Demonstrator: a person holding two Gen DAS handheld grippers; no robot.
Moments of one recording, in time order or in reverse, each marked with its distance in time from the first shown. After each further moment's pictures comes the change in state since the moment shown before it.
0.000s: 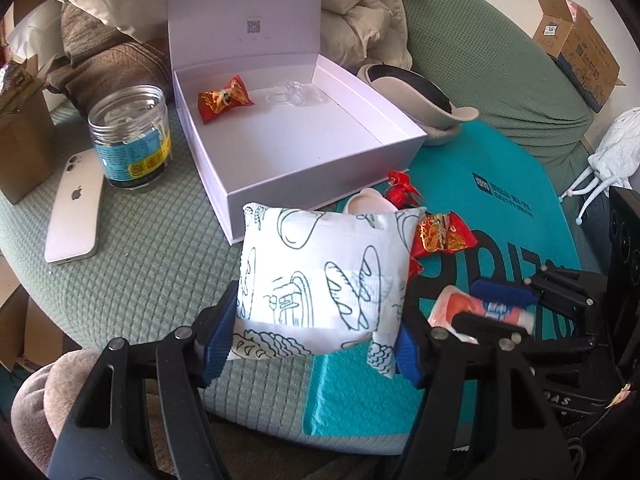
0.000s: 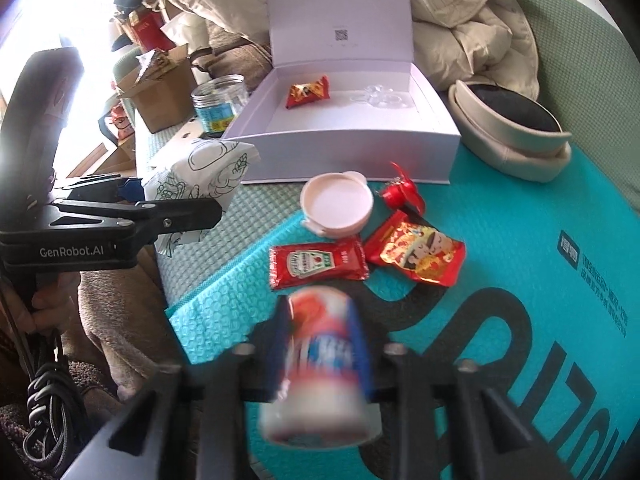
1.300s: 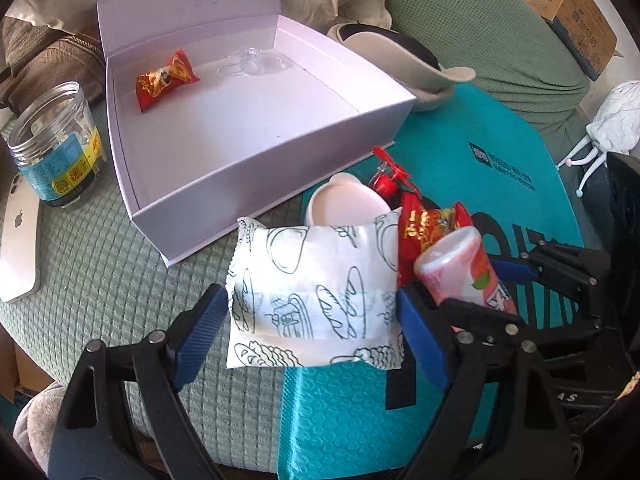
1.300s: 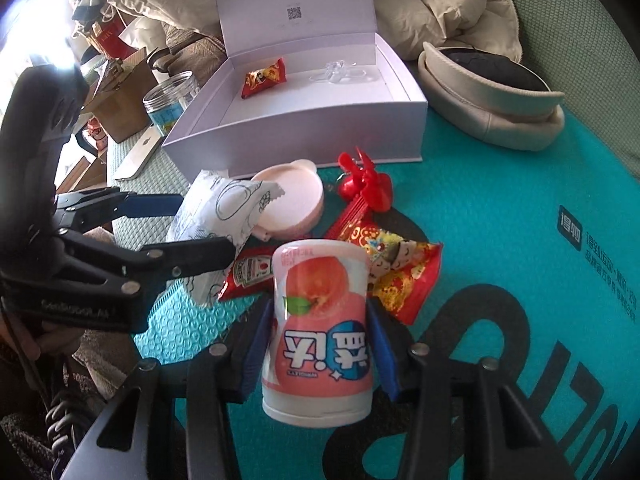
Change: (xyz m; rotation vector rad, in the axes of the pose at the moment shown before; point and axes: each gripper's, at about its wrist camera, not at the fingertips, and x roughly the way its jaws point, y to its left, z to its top) left arm 0.063 -0.025 0.022 0.076 0.130 -0.052; right arm 0.029 -0.039 0.010 0.090 0.075 -0.011
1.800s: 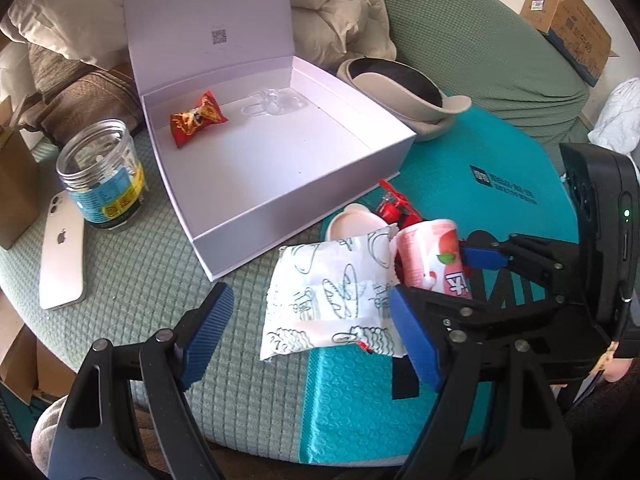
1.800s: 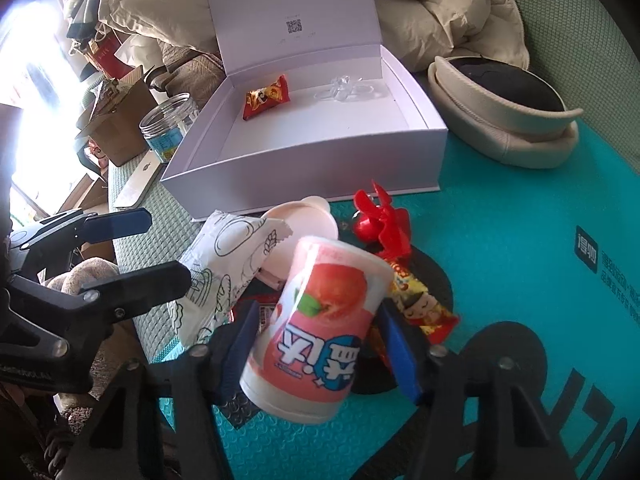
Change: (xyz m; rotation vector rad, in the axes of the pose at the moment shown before) left arm -0.042 0.000 -0.002 0.017 -0.097 0.051; right arm 0.007 0.003 0.026 0.035 -0.045 0.023
